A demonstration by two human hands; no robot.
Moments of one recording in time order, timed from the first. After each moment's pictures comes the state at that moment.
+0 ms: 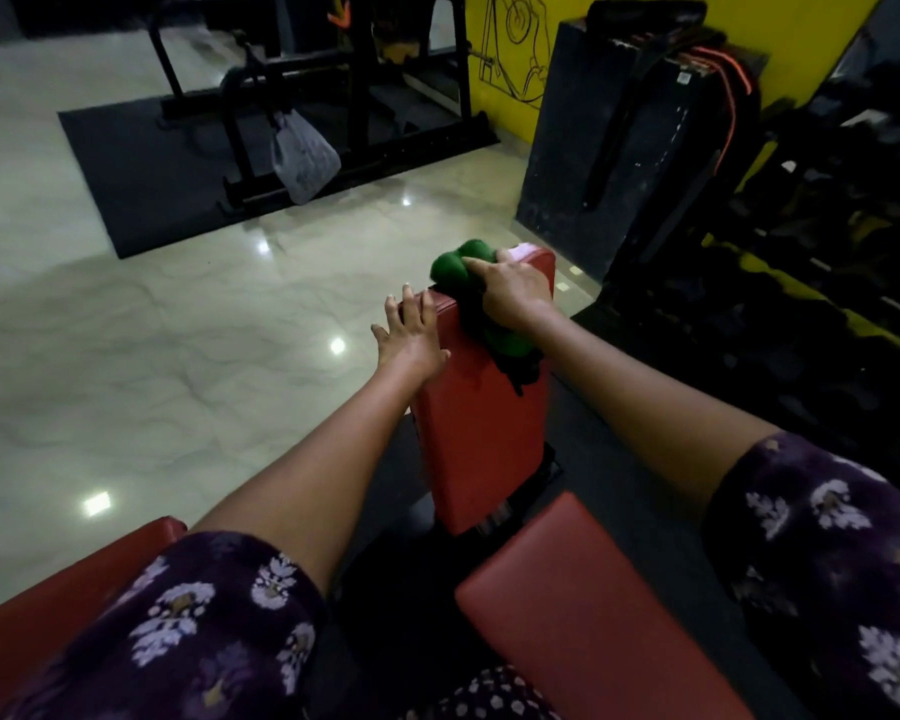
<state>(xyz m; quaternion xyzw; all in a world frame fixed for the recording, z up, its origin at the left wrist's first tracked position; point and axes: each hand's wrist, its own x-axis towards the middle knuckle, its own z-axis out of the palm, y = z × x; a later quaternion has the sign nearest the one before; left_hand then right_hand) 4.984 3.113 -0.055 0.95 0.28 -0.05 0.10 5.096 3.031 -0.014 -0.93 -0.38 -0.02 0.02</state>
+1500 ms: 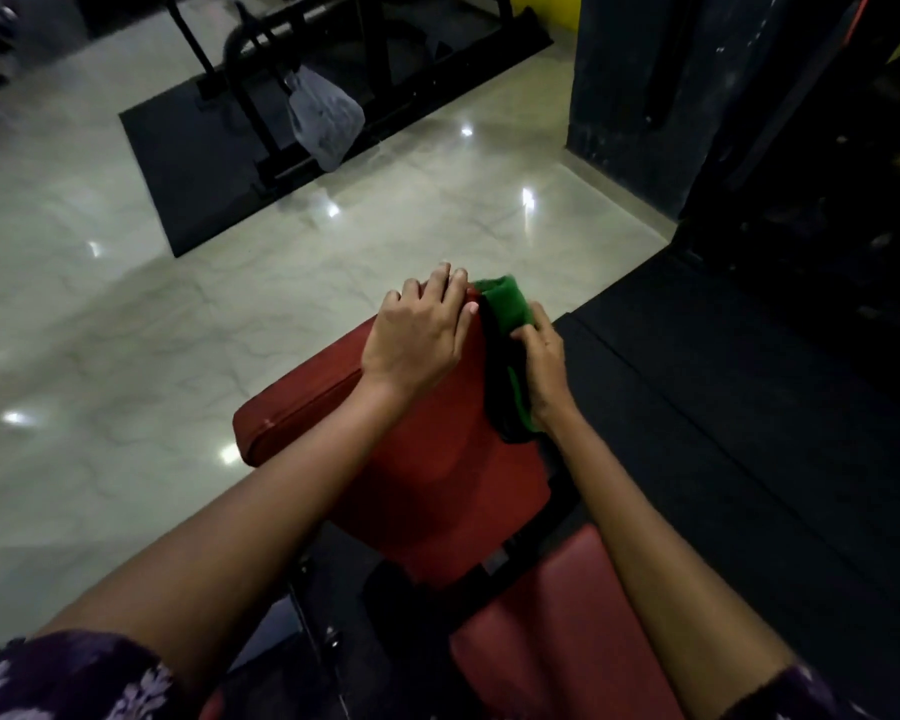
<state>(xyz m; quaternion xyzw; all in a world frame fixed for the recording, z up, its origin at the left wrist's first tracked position) 5.170 3.084 -0.072 0.97 0.13 0.14 -0.15 5.244 2.966 -0.131 -0.62 -0.10 0.25 0.74</state>
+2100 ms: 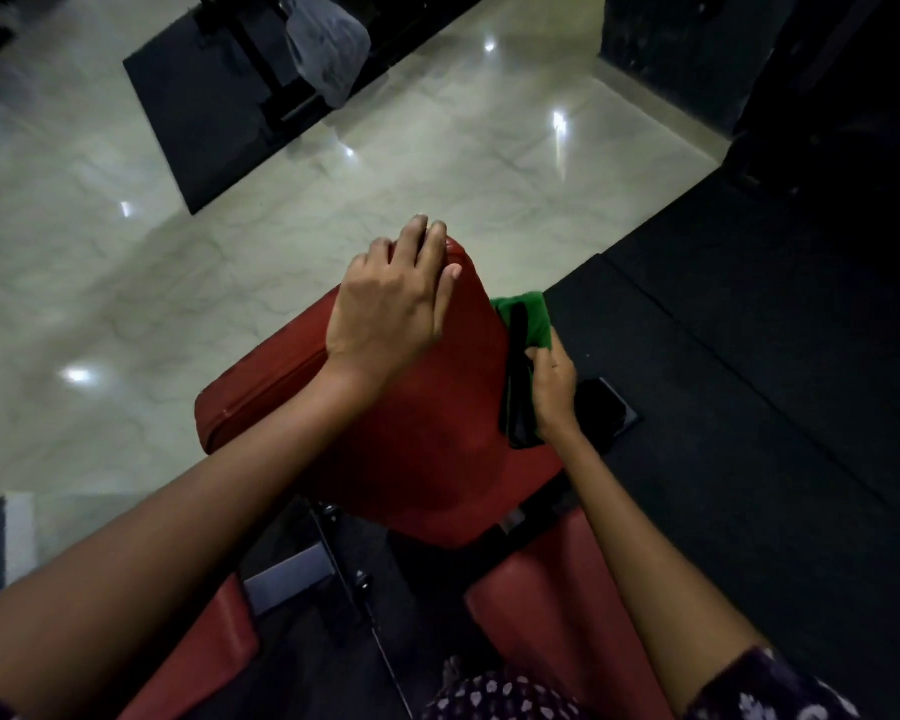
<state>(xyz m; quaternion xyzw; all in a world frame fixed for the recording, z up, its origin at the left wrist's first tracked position) 5.173 3.085 -0.077 0.96 0.14 0.14 -0.17 5.233 2.957 -0.229 -0.71 -0.03 0.23 0.67</state>
